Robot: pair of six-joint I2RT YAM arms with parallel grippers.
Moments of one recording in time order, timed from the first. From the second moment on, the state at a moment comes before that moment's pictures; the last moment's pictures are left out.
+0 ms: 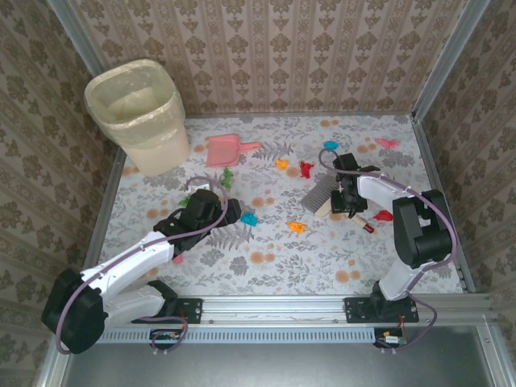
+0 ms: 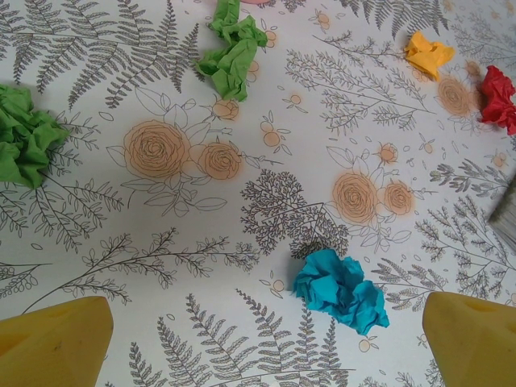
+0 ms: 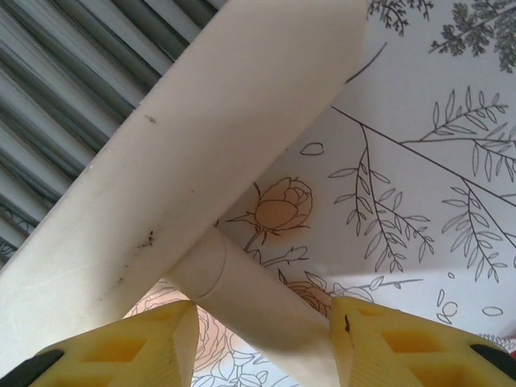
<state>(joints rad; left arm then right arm) -0.69 1.07 0.59 -0.28 -0.21 -0.72 0.20 1.70 1.02 -0.70 0.12 0.21</state>
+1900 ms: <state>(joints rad) -0.84 1.22 0.82 -0.07 0.04 -0.80 0.23 1.38 1.00 -0.70 -0.18 0.49</state>
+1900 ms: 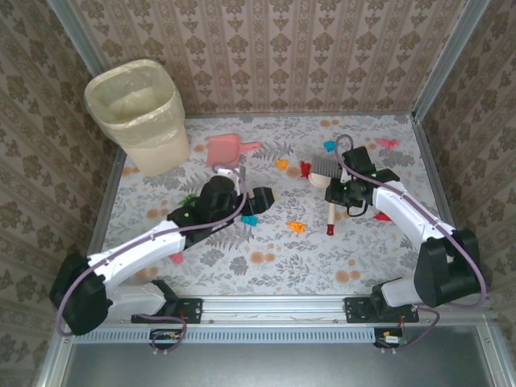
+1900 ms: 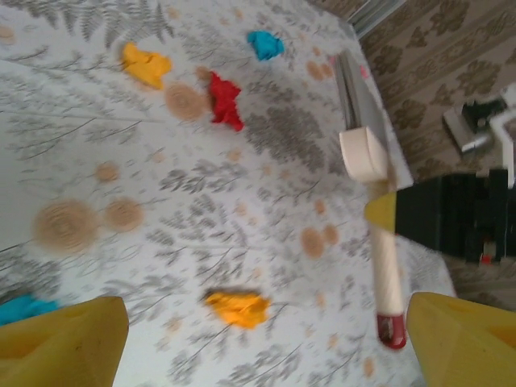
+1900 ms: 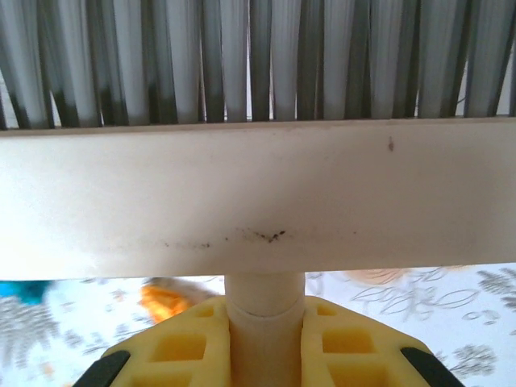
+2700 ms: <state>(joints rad) -0.71 1.82 1.58 -0.23 0.22 -0.77 0.17 1.54 1.36 -0.88 -0.29 0.64</state>
